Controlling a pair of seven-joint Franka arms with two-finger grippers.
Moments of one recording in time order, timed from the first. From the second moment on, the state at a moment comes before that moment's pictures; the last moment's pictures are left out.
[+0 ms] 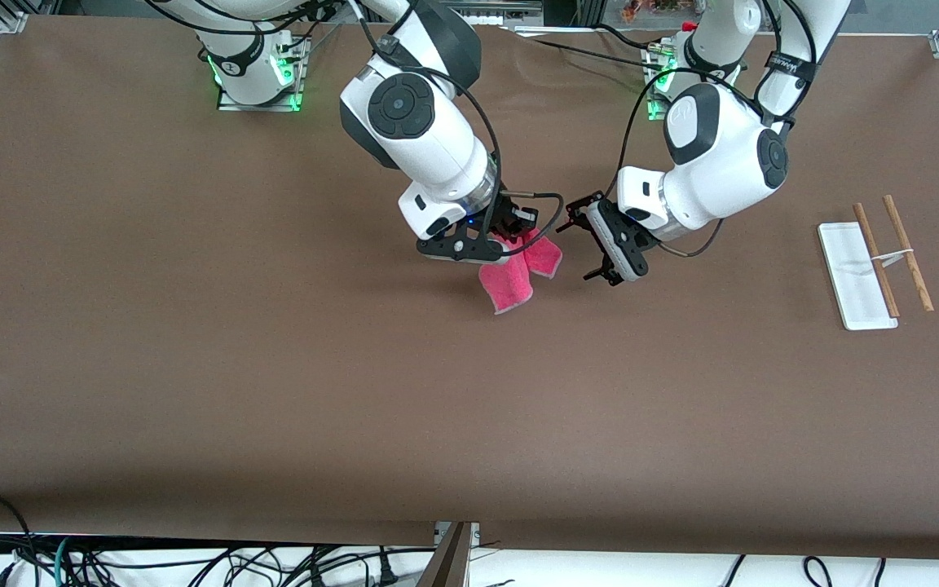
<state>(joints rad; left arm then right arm) 0.07 0.19 -0.53 -2.13 -0.71 2.45 0.96 0.54 0.64 0.33 -1.21 0.09 2.07 0.98</state>
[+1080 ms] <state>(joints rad) 0.02 0.22 -0.57 -2.13 -0.72 2.58 0.96 0.54 0.64 0.33 -1.21 0.09 2.07 0.98</state>
